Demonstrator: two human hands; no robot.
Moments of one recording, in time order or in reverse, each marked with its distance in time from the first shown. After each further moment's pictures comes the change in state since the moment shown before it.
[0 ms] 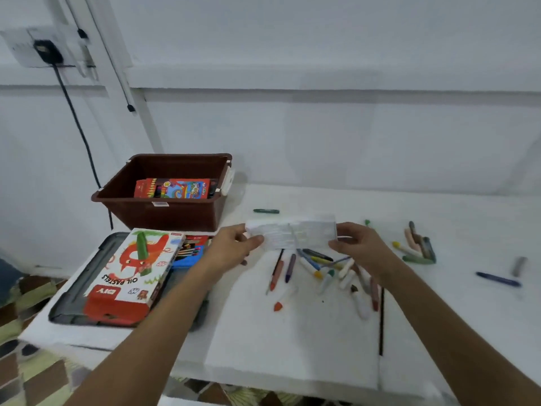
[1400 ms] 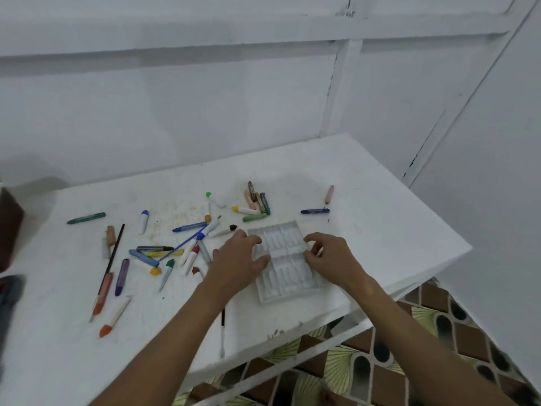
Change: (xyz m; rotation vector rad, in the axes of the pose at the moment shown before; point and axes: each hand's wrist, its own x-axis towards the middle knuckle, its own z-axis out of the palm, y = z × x) left_hand -0.026 0.031 0.297 0.683 -0.419 0.499; right_hand -0.141 0.114 -0.187 -0.573 0.437 0.139
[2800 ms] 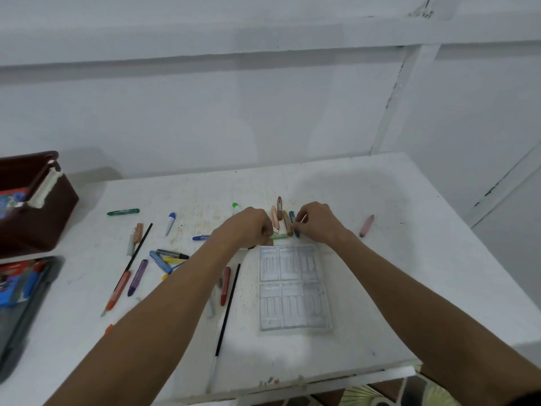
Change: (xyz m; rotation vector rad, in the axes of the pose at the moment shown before) left_hand 0.108 -0.003 -0.055 0.218 -0.222 -0.101; right_hand 0.164 -0.047 0.013 -0.189 -0.244 -0.134
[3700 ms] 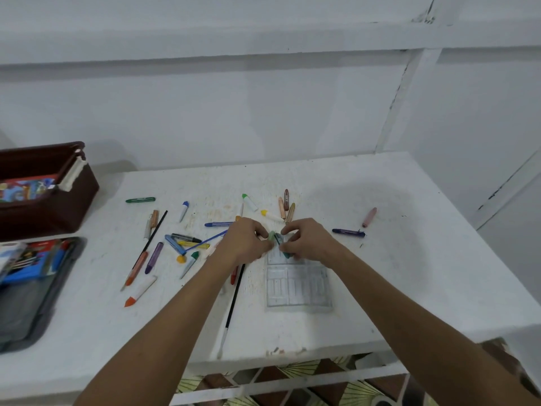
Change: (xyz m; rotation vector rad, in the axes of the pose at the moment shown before) left_hand -0.077 0.008 0.028 -0.512 0.228 -0.239; right_hand -0.075 -0.036 0.018 0.369 -0.205 0.078
